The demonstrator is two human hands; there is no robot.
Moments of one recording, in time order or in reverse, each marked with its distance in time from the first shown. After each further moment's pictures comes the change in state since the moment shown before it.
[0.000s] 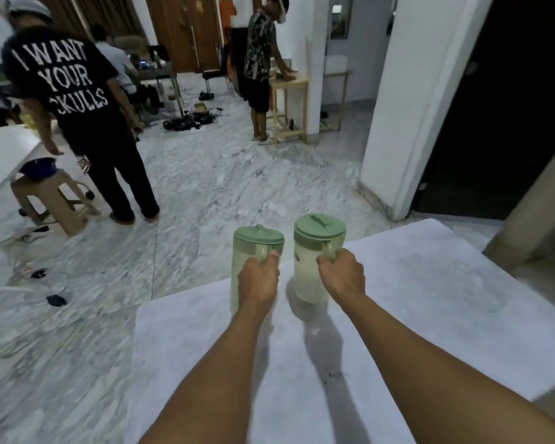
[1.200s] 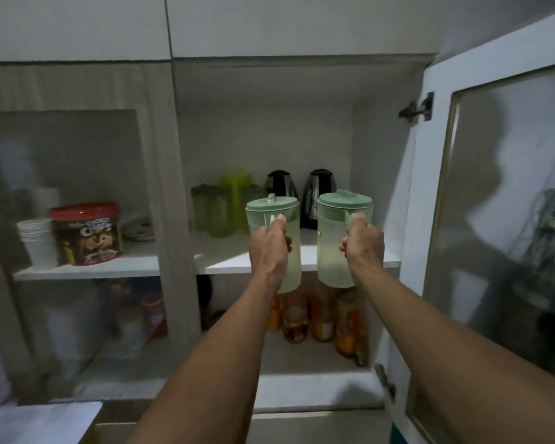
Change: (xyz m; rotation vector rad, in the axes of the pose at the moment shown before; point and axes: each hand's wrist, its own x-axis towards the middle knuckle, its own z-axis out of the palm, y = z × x) left_hand -0.746 0.224 0.397 -0.429 -1.323 0.561; right_hand -0.406 0.340 -0.738 0.500 1.586 0.043
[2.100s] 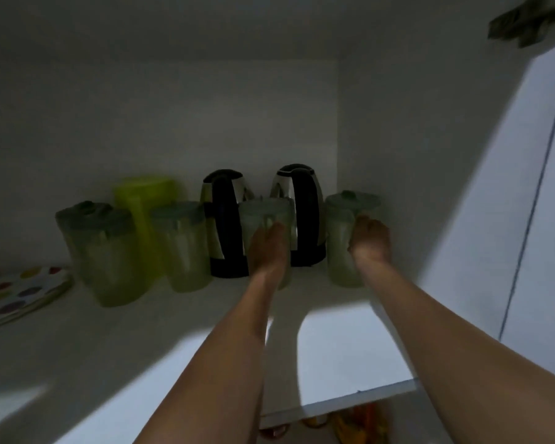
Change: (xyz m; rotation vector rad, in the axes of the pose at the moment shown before) left_hand 0.381 -0.174 0.202 0.003 -0.106 -0.143; right_hand 0.371 0.122 0.149 -0.164 0.086 0.084
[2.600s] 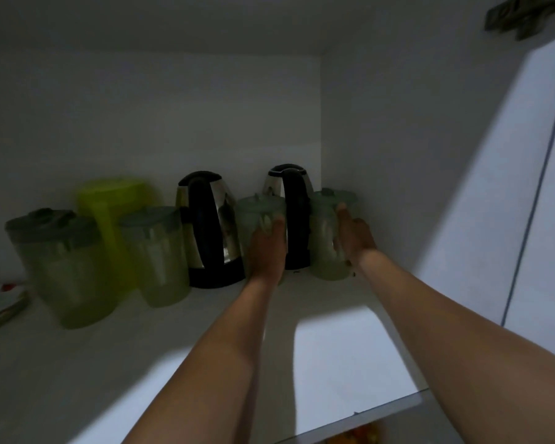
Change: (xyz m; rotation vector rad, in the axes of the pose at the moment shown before) left_hand 0.021 -0.008 0.026 0.039 -0.106 0.067; right_hand 0.043 0.010 0.008 -0.009 -0.139 0.065
